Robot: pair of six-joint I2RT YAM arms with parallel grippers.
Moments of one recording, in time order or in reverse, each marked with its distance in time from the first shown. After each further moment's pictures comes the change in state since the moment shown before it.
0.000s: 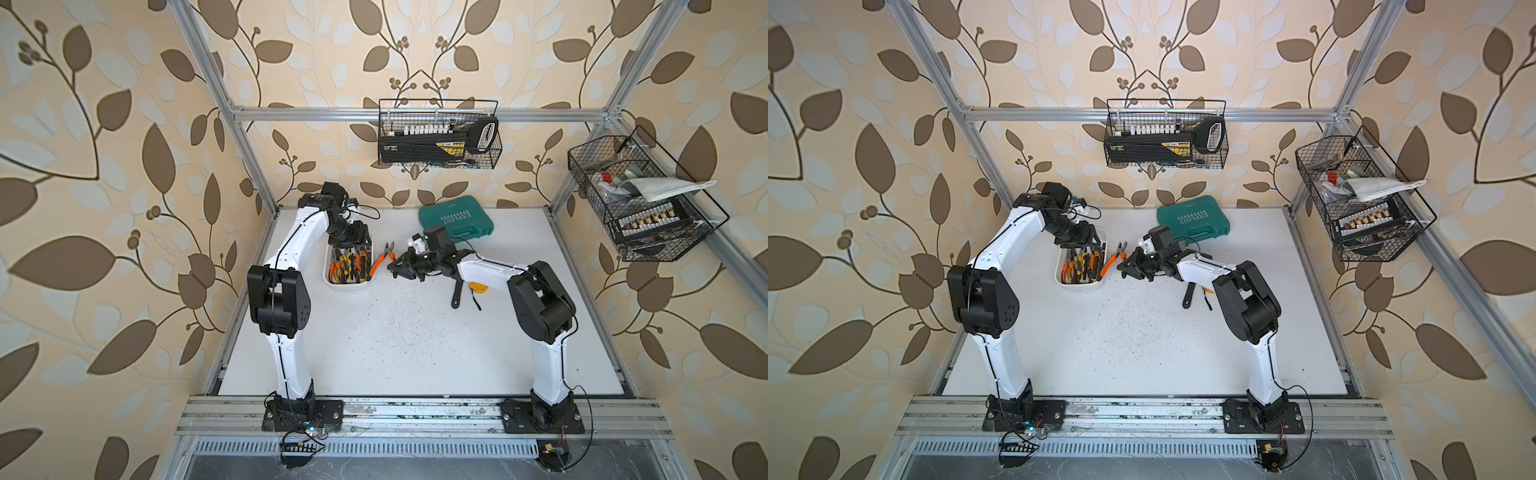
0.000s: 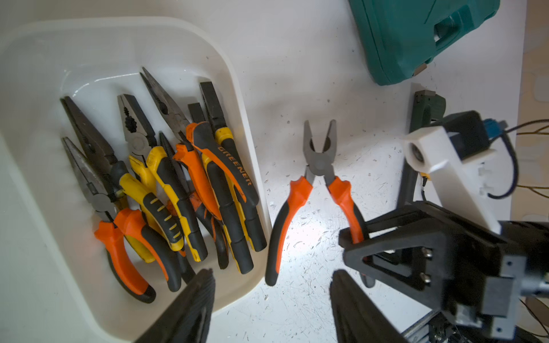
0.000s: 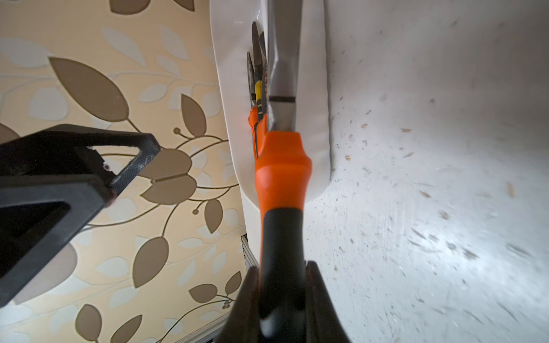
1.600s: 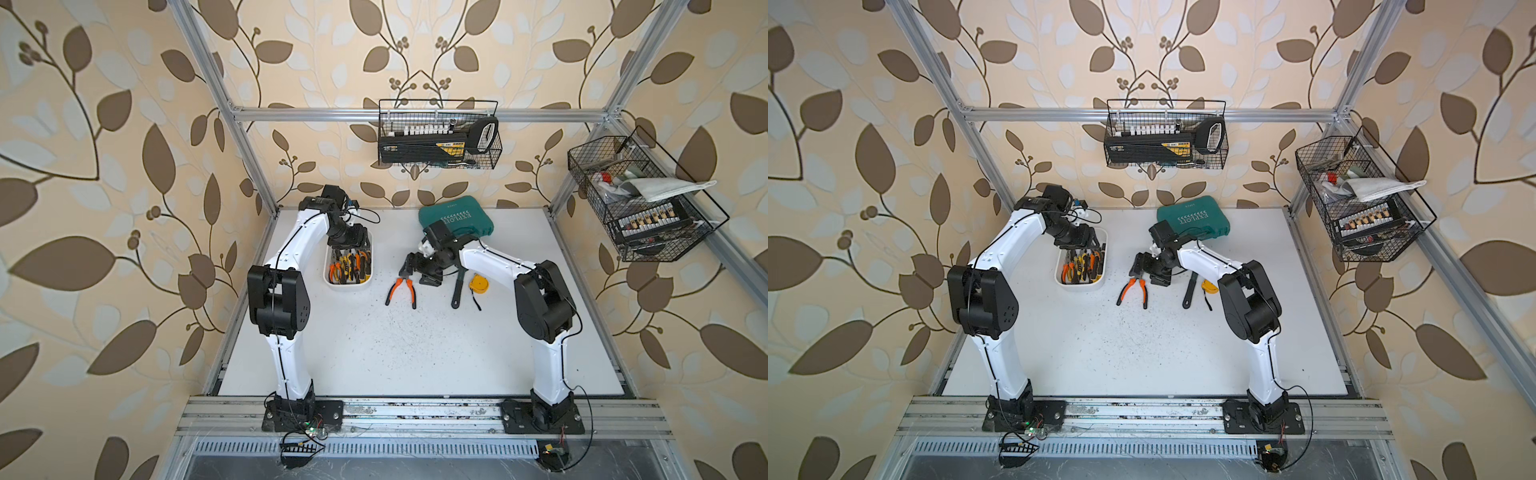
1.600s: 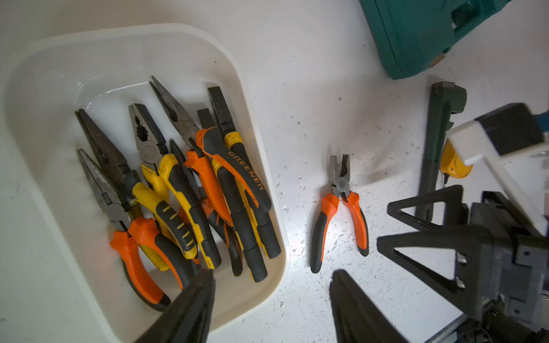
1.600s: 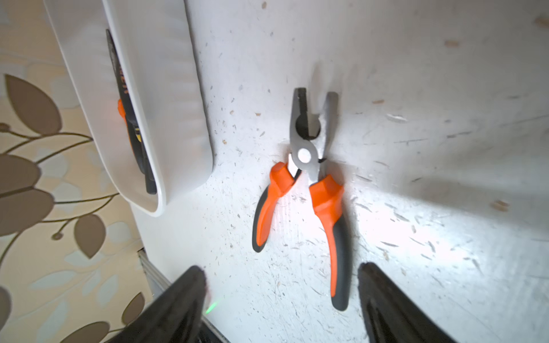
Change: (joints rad) left arm 0.010 -0.003 -0.058 0.055 -0.037 0.049; right arm 0.026 0.076 0.330 -0.699 0.316 -0.365
